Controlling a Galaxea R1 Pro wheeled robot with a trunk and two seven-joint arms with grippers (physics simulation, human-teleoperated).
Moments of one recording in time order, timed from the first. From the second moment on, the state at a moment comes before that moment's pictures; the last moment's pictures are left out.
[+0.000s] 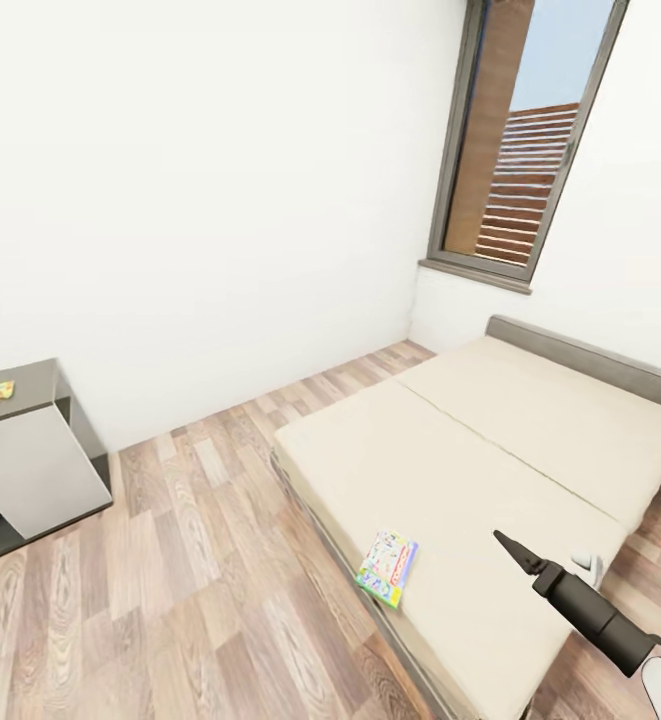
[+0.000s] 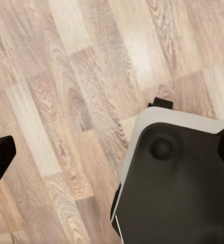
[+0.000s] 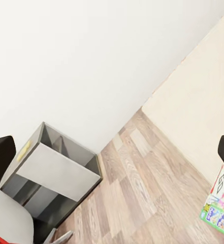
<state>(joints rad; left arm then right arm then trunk) -0.25 -0.01 0.42 -0.01 -0.22 -0.18 0.26 -0.12 -0.18 -0.42 -1.30 -0.62 0.48 0.83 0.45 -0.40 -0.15</state>
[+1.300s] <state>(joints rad) -0.24 -0.01 0.41 -0.01 -0.22 -0.18 0.26 -0.12 -0.18 -0.42 -1.30 -0.62 0.47 0.82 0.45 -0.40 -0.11</state>
